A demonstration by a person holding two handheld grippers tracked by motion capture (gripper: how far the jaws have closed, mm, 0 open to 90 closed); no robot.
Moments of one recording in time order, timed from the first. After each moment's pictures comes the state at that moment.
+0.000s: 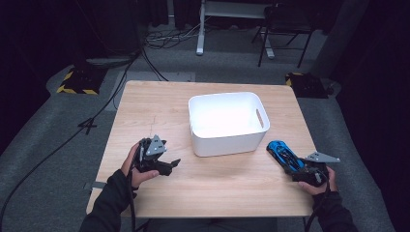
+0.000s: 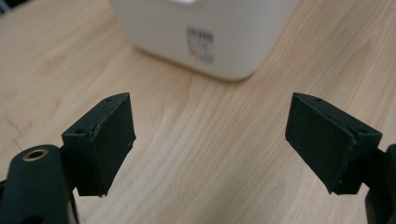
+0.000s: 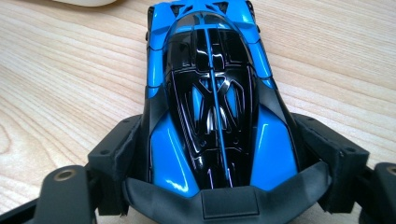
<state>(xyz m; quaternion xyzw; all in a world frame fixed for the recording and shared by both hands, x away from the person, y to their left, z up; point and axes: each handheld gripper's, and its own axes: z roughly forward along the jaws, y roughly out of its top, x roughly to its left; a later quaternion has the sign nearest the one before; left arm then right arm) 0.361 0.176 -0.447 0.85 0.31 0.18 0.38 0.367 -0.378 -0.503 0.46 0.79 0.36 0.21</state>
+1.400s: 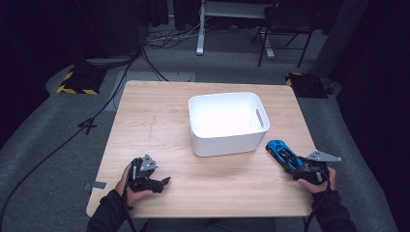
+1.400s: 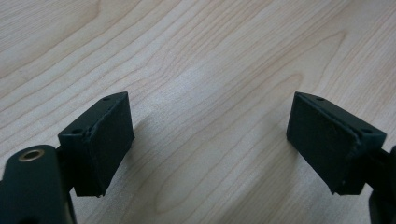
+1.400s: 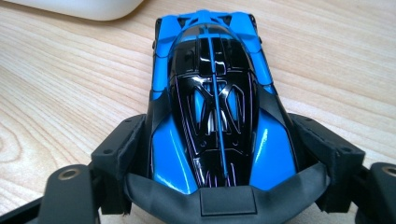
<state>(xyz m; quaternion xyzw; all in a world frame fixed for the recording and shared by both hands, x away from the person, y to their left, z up) 0.333 0.199 -0.503 0.85 0.38 0.14 0.34 0.371 -0.380 -0.501 0.45 0.78 0.38 0.20</state>
